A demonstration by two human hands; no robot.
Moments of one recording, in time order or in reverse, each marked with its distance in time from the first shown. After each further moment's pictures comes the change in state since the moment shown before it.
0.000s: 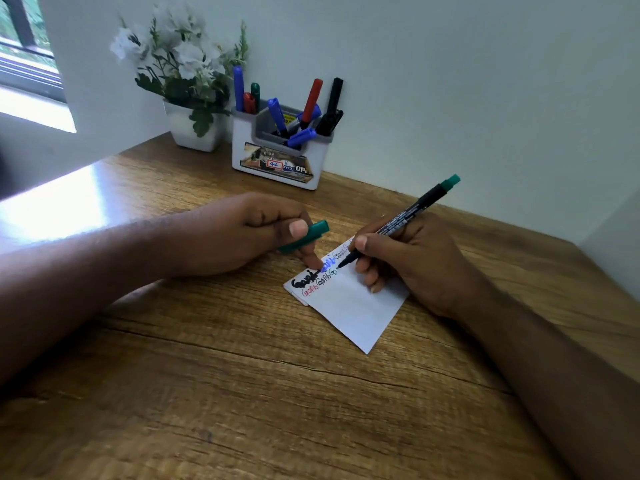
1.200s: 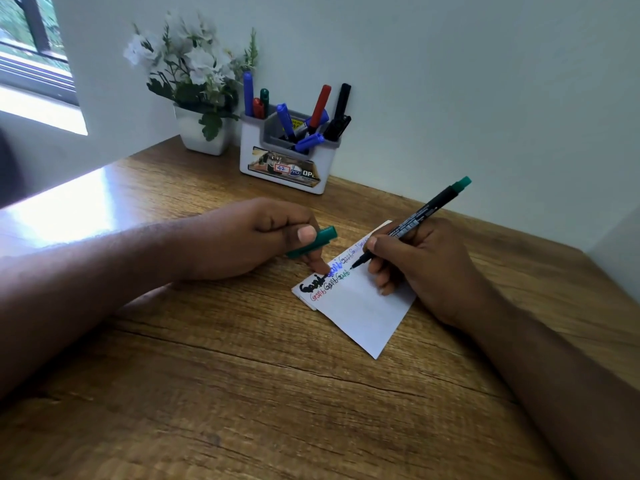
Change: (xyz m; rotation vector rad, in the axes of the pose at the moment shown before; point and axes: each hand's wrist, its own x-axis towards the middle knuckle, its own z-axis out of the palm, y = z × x) left_hand 0.000 -0.002 0.000 -0.020 -0.009 0.015; right_hand -0.001 -0.002 0.003 -0.030 0.132 0.048
